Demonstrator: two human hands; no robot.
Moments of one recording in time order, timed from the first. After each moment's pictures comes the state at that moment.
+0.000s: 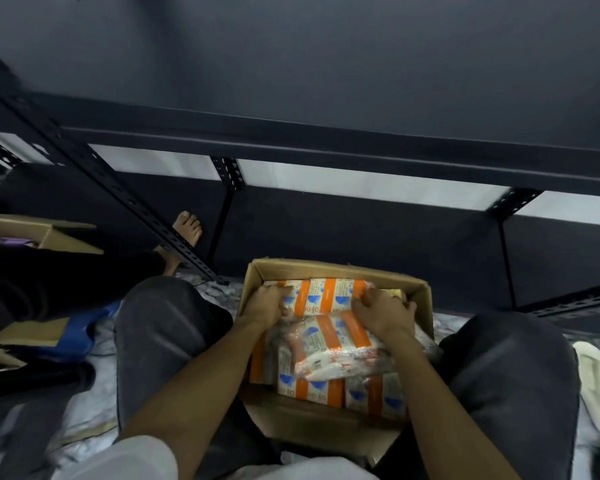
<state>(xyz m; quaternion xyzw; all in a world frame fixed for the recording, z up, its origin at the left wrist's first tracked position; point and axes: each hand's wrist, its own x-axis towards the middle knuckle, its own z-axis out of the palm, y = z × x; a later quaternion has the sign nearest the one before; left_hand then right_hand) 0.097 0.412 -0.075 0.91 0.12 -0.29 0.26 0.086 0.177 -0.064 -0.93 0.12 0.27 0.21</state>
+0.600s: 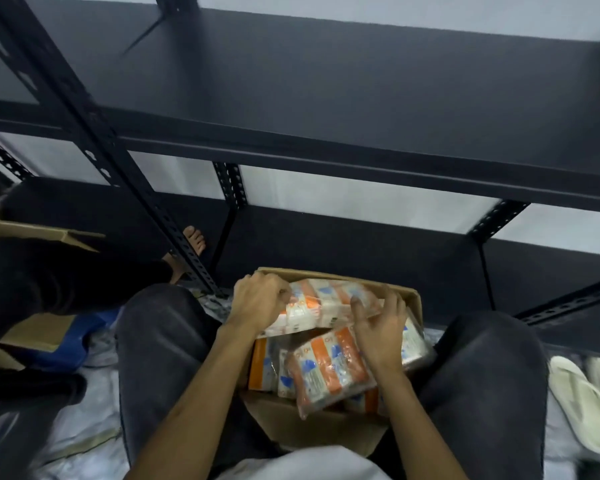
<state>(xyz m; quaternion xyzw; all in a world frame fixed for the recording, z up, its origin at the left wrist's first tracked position) 0.068 0.436 0.018 0.99 -0.04 -0.04 0.10 0.020 0.214 -0.013 -0.86 0.19 -0.02 0.47</state>
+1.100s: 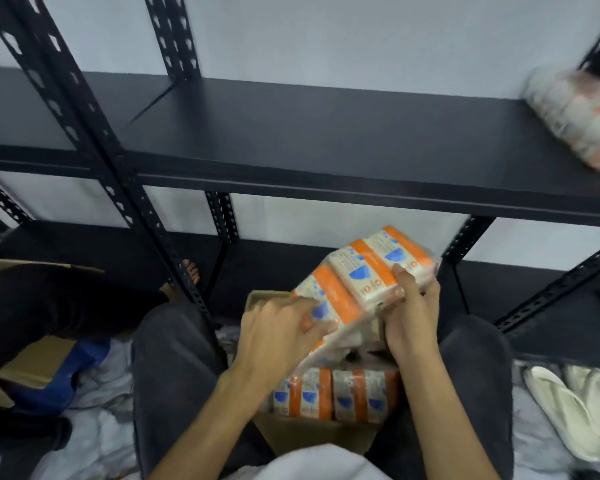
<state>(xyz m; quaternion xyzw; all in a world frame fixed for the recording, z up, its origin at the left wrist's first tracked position) -0.020 0.396 0.112 0.95 -0.14 0.20 0.20 0.008 0.188 0.107 -0.42 0.21 -0.12 0.87</state>
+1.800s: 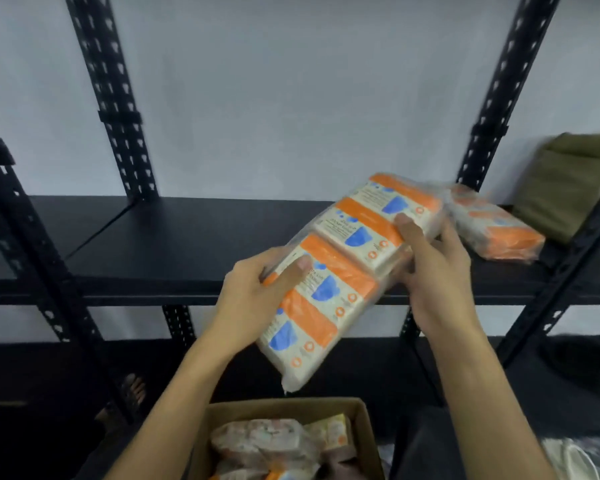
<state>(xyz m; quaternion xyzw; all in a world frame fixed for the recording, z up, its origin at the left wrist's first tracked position) 0.058 0.349 0.303 0.77 -0.17 0.04 0.62 0.045 0.126 0.321 -0.57 0.04 -0.25 0.78</state>
